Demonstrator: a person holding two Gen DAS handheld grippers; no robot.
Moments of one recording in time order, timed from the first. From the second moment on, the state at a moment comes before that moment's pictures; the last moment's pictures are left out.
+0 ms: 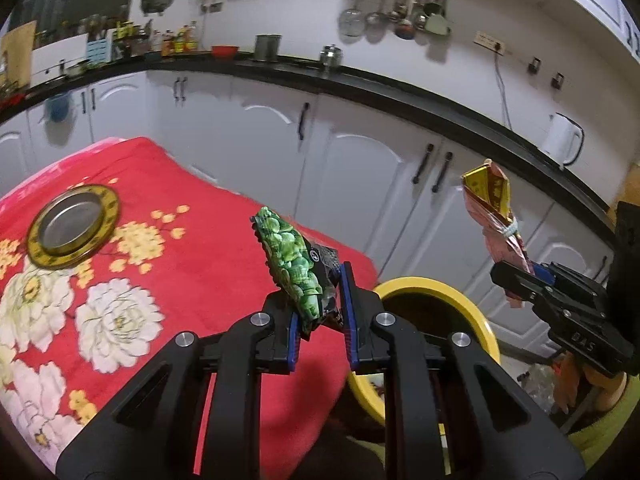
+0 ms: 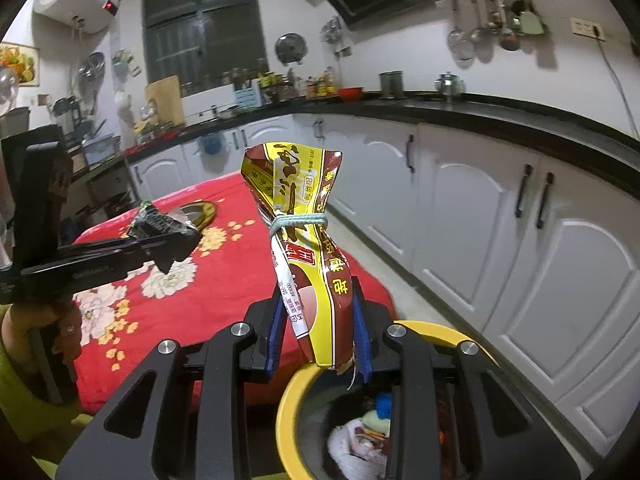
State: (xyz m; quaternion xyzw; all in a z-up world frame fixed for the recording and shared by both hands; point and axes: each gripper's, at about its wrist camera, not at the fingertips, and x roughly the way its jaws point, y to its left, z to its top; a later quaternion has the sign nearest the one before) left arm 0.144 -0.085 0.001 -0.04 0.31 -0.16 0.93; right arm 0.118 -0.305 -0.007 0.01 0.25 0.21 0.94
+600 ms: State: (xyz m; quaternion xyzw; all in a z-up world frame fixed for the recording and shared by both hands) left arm 0.138 -0.192 -0.034 0.02 0.34 -0.26 0.90; right arm 0.103 -0.382 -0.044 0.05 0.28 0.13 0.95
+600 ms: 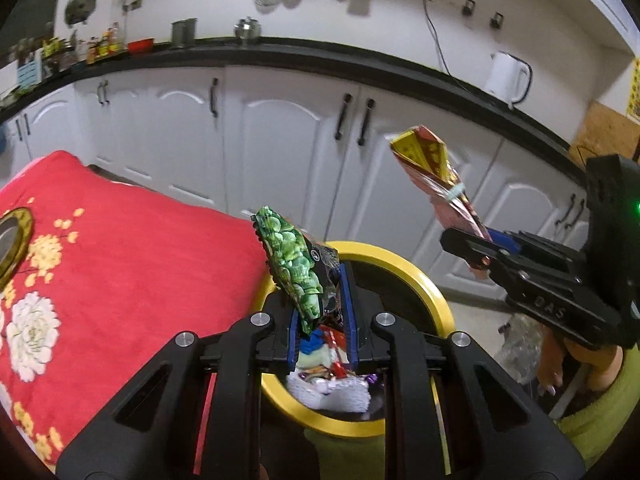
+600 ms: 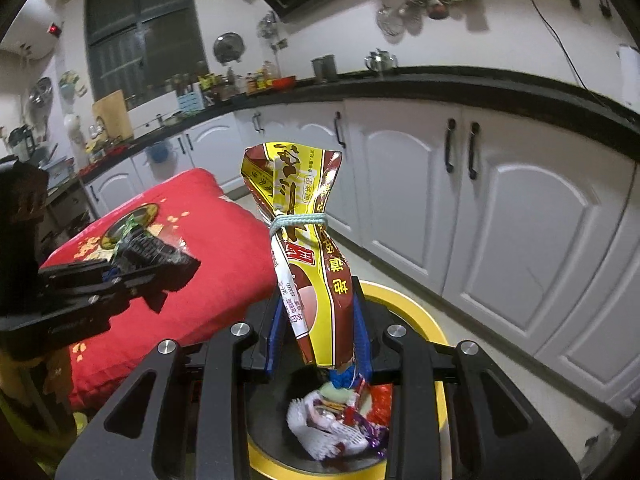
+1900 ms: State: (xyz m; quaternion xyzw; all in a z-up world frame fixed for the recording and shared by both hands) left arm 0.146 -0.240 -0.078 0.05 0.39 -0.29 0.87; right arm 0.111 -0.427 -0.092 0.12 0.33 0.10 0.93
